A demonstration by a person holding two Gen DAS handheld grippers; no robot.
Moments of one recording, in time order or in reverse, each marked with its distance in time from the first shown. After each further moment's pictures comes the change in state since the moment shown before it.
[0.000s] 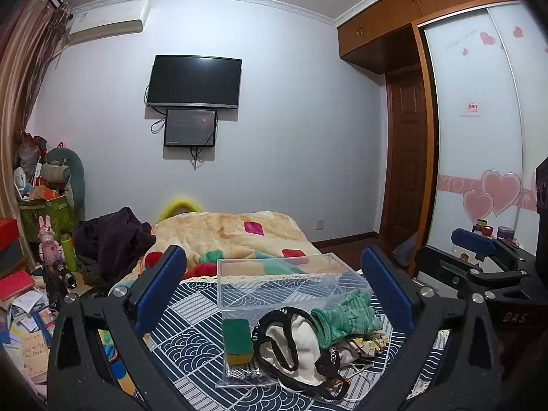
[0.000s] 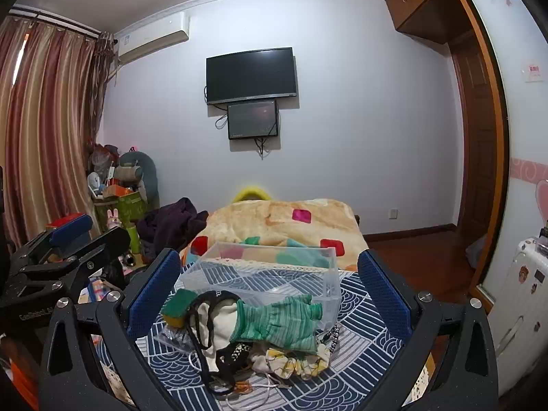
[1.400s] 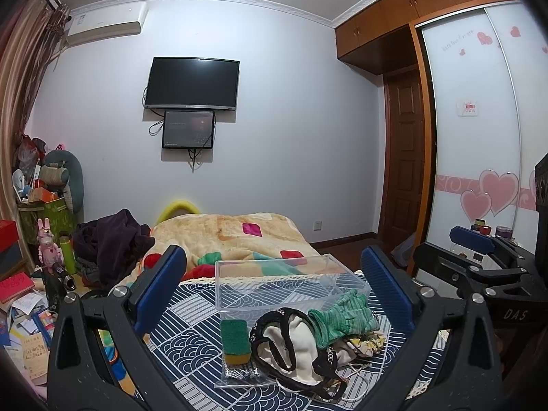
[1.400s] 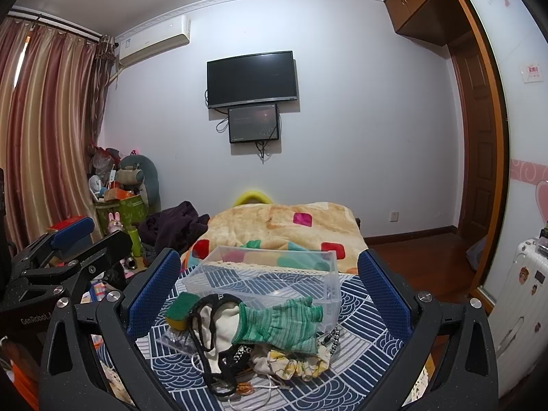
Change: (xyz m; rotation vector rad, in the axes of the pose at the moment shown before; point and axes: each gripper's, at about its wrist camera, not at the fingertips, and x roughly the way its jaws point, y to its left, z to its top) left arm 0.001 -0.007 0.000 0.014 -0.001 -0.005; right arm -0.002 0.001 0.002 -0.001 -0.012 0.003
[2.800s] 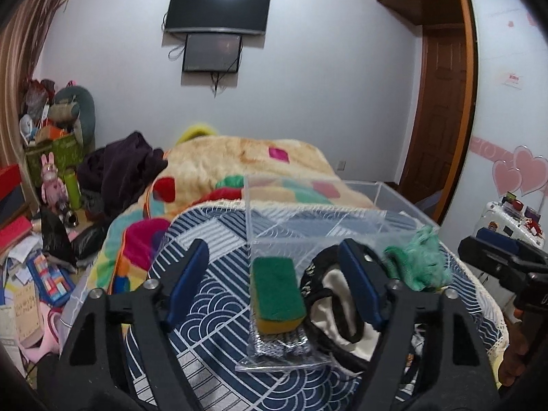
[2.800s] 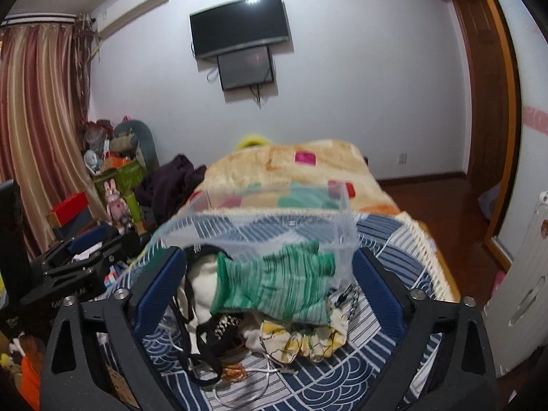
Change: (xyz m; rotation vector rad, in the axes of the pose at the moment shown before) left arm 0.089 0.056 -0.071 -0.100 0.306 0.081; right arm 0.068 -0.019 -0.051 0.095 0.261 0.036
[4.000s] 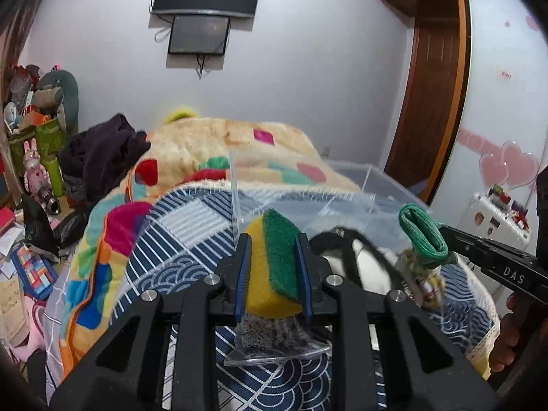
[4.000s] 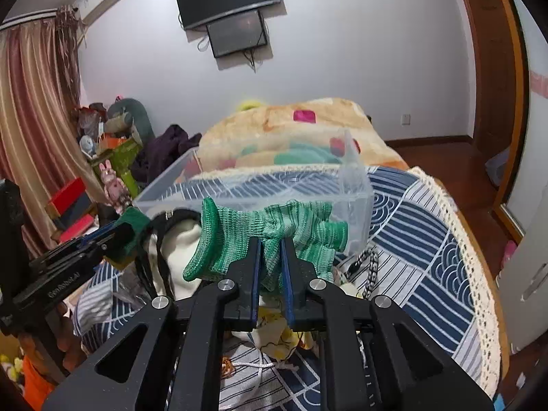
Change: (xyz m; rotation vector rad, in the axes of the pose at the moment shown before) left arm 0.005 0.000 -0.003 -0.004 0.044 -0.085; right arm 0.018 -0.014 -0.005 0.050 0.089 0.018
